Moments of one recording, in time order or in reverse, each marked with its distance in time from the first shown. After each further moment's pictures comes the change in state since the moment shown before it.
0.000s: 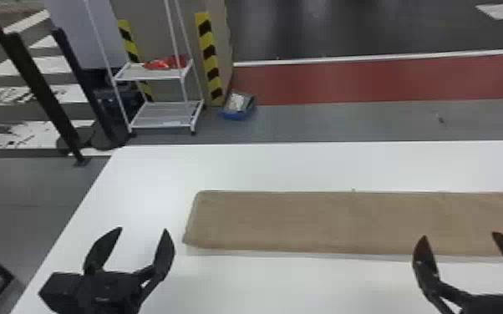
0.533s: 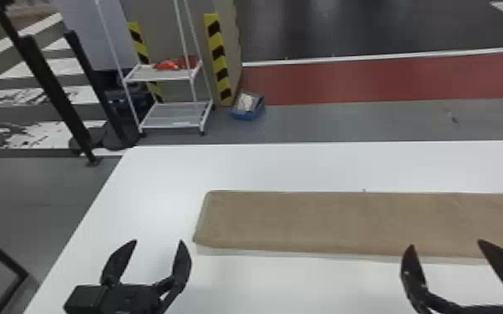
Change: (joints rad) left arm 0.074 0.000 -0.060 -0.048 -0.023 0.004 0.111; right arm 0.020 0.000 0.067 0.003 0.005 -0.009 -0.002
